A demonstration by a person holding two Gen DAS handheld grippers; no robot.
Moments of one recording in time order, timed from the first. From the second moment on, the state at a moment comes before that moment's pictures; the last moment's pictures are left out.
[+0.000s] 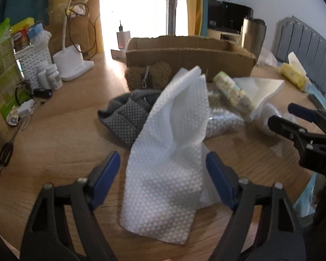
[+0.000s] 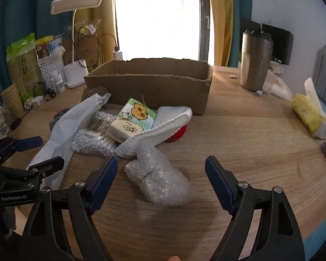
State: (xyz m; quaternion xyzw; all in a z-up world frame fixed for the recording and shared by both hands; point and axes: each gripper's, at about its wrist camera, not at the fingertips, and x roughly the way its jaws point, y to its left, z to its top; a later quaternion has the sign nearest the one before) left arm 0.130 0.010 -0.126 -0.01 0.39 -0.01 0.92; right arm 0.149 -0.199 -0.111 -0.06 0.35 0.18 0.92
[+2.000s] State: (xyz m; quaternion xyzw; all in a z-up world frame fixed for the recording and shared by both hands) left arm 0.126 0.005 -0.031 -0.04 0.28 -0.07 0.96; right arm 0.155 -0.231 -0.040 -0.06 0.26 0.18 0.94
